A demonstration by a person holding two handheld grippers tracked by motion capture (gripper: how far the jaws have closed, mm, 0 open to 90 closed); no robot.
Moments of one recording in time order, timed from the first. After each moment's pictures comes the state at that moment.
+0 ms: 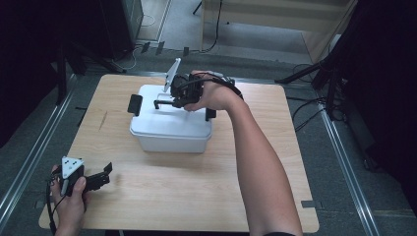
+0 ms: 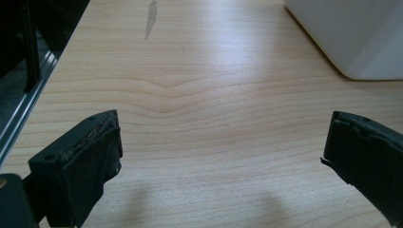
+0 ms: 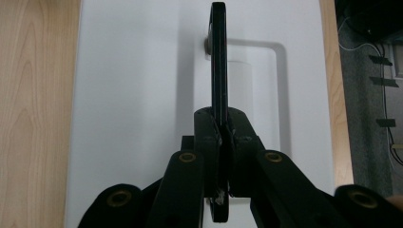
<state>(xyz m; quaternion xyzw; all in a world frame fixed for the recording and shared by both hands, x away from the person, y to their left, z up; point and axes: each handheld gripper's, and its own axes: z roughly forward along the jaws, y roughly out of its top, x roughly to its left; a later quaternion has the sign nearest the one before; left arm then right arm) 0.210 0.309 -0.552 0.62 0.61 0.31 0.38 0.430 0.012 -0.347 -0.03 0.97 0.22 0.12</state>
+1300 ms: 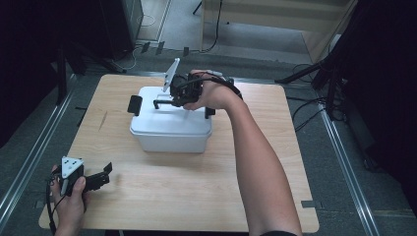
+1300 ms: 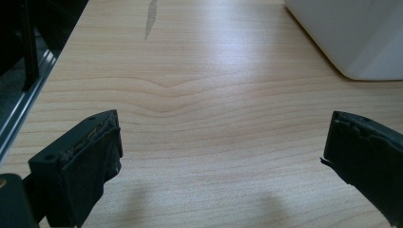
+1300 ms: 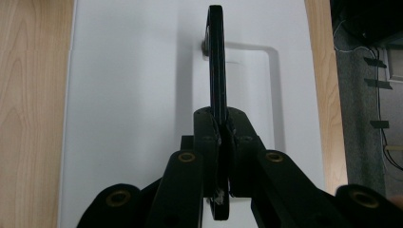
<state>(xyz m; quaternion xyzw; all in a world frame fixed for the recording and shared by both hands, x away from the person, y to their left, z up) 0.210 0.310 -0.552 0.62 0.62 0.31 0.38 0.434 0.013 -0.349 -0.04 0.97 0.22 0.13</state>
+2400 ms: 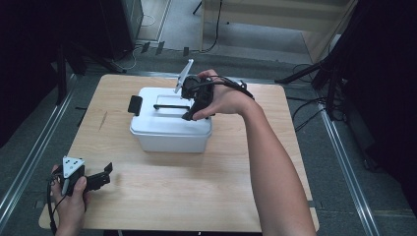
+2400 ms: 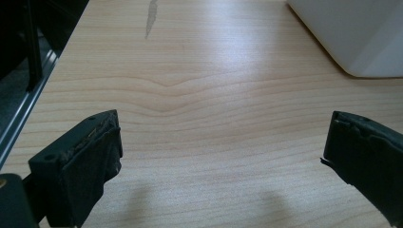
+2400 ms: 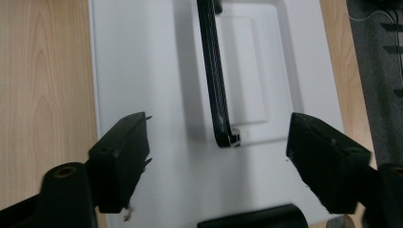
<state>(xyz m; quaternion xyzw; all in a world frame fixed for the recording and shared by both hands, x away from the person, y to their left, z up) 0.211 0.308 -0.552 0.62 0.62 0.31 0.37 0.424 -0.019 -0.346 0.03 0.97 0.21 0.10</state>
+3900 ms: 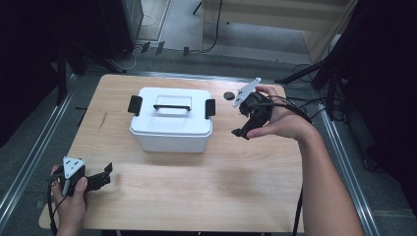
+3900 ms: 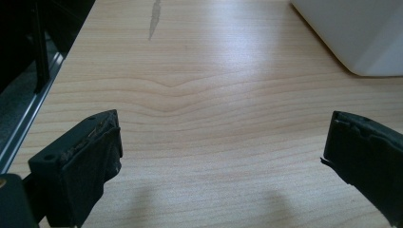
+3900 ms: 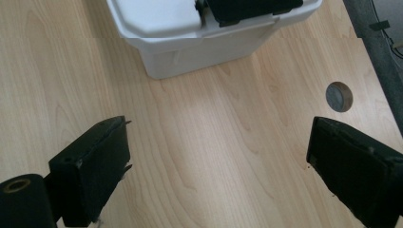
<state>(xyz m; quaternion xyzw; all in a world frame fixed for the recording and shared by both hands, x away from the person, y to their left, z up) 0.209 0.306 -0.552 0.62 0.61 0.32 0.36 0.386 -0.161 -0.354 0.12 0.96 0.21 0.13</state>
